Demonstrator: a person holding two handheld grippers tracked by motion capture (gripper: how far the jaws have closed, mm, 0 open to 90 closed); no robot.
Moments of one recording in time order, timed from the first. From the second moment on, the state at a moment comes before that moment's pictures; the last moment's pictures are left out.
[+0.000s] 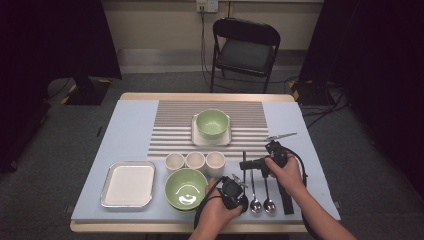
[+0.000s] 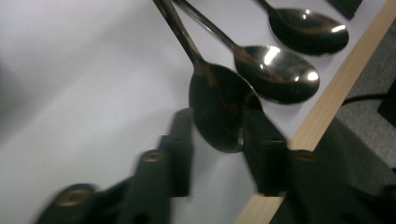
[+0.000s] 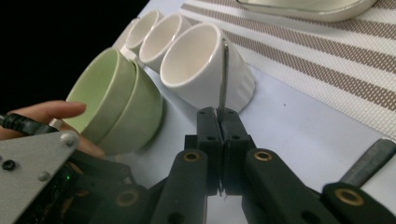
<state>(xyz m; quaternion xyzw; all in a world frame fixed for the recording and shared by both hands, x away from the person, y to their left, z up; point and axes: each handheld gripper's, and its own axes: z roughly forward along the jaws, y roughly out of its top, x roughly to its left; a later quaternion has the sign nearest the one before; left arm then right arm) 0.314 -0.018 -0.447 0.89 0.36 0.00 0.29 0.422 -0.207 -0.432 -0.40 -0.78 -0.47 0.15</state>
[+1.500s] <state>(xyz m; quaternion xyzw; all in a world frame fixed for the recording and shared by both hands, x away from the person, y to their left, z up) 0.336 0.017 -0.393 0.85 0.39 0.04 0.37 0.438 -0.233 -0.405 -0.43 -0.71 -0.54 0.13</state>
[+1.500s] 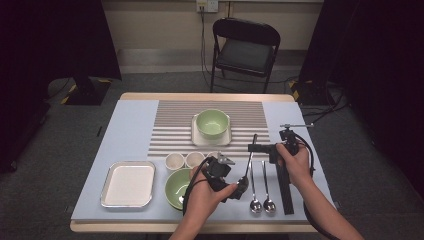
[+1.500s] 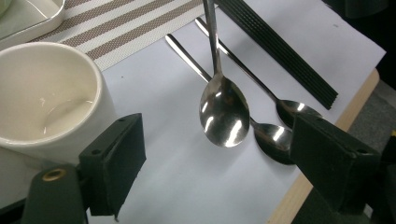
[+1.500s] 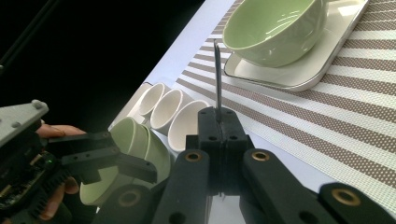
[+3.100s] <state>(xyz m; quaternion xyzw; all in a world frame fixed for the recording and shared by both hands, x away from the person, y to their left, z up) 0.365 0.009 -0.390 0.83 0.41 0.04 0.38 0.447 -0.216 -0.375 -0.43 -0.69 -0.57 0.12</state>
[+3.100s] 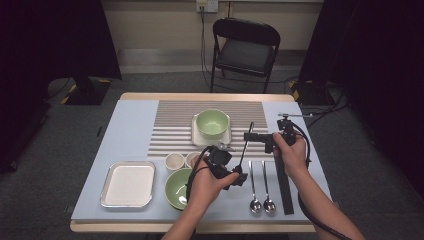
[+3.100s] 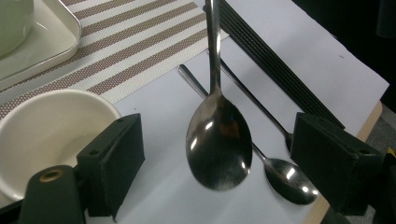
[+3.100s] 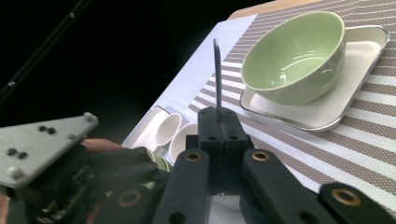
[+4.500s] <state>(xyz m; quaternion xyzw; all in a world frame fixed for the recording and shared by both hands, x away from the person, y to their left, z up) 0.372 -0.003 -0.397 0.84 0.41 0.07 0.34 0.436 -0.267 -0.378 -0.46 -0.65 -0.59 0.14</state>
